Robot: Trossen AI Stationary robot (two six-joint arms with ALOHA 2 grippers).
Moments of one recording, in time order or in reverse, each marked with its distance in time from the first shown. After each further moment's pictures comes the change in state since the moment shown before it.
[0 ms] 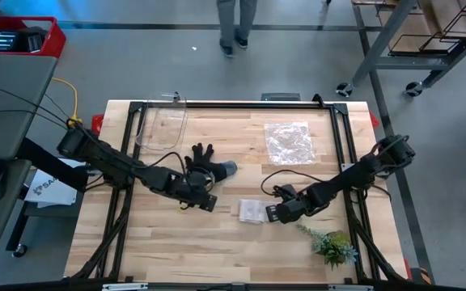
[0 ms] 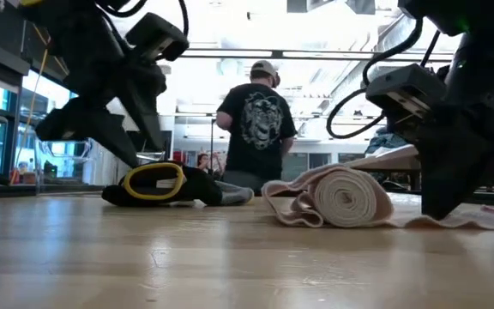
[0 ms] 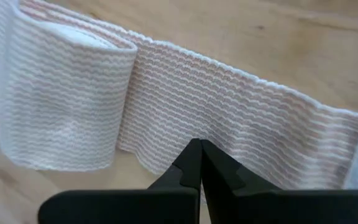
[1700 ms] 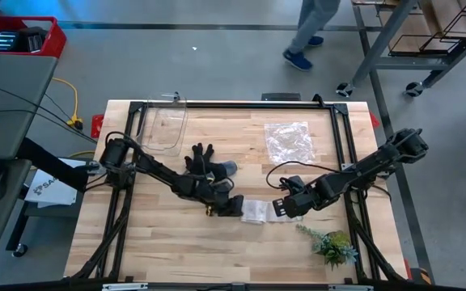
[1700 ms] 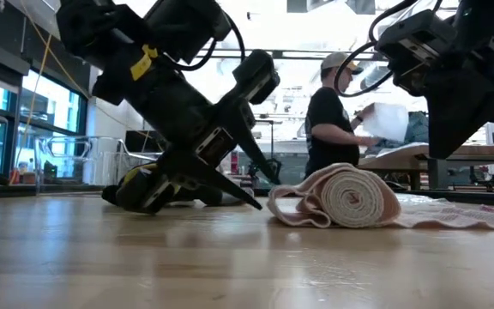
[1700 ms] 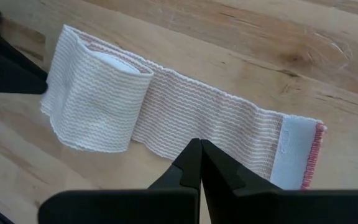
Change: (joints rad) left arm 0.076 0.456 0.104 0.591 0.225 -0.254; right arm -0.007 -0.163 0.102 -0.333 0.034 -0.061
